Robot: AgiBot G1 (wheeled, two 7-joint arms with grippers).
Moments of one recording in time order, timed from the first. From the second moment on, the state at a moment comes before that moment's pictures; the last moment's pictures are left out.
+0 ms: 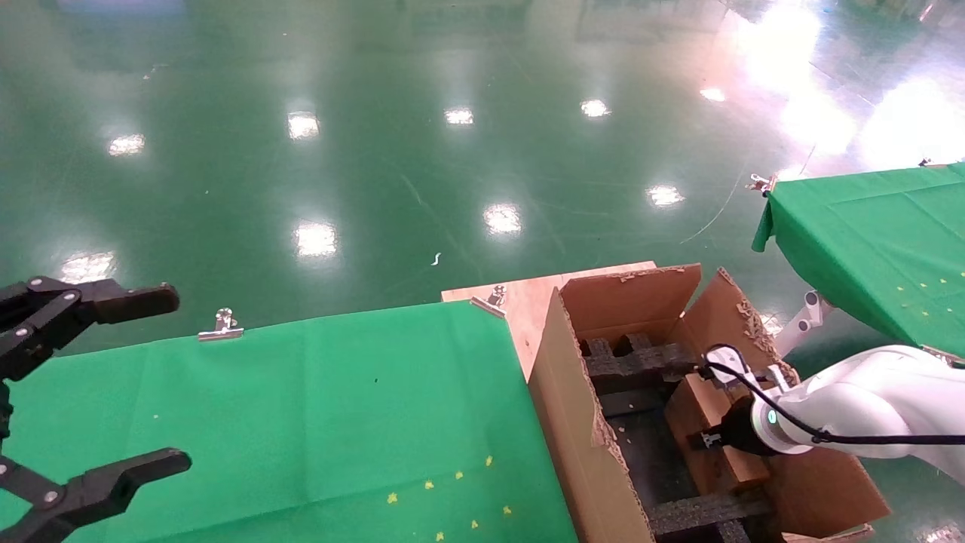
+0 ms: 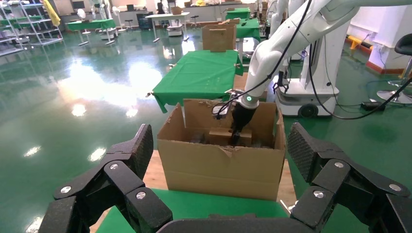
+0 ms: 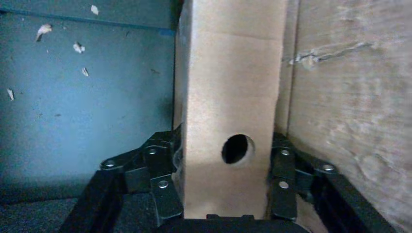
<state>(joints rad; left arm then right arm) -1.09 0.58 0.35 -1.26 0.67 1.46 -0.15 1.58 -0.69 -1.97 0.90 -1.84 -0.56 1.89</state>
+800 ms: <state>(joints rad) -1.09 0.58 0.35 -1.26 0.67 1.46 -0.15 1.84 -0.53 -1.87 1.22 -1.97 -0.45 1.92</state>
